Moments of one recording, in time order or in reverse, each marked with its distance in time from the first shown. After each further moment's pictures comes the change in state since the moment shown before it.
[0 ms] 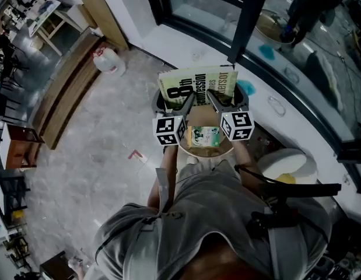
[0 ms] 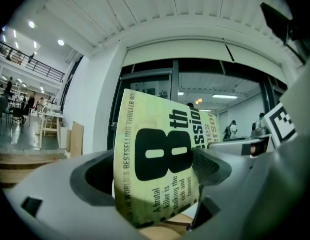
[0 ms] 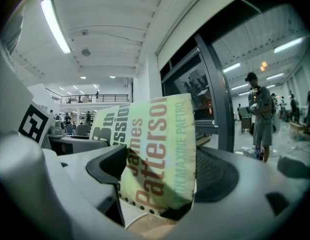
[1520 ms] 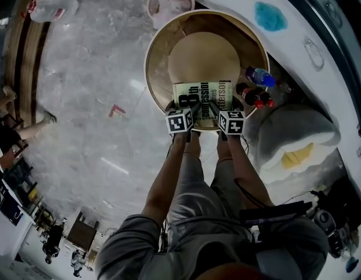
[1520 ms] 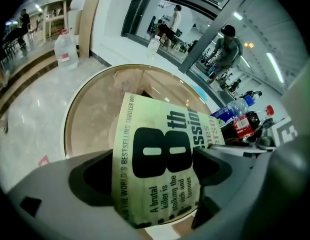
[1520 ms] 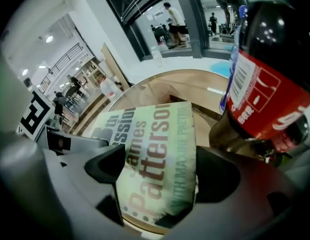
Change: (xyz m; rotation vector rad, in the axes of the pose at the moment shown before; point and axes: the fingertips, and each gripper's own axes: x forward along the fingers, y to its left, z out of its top) left arm 0.006 0.013 -0.664 -0.407 1.054 0.058; right arm -0.027 -0.050 -0.665 0.416 0.924 -0.136
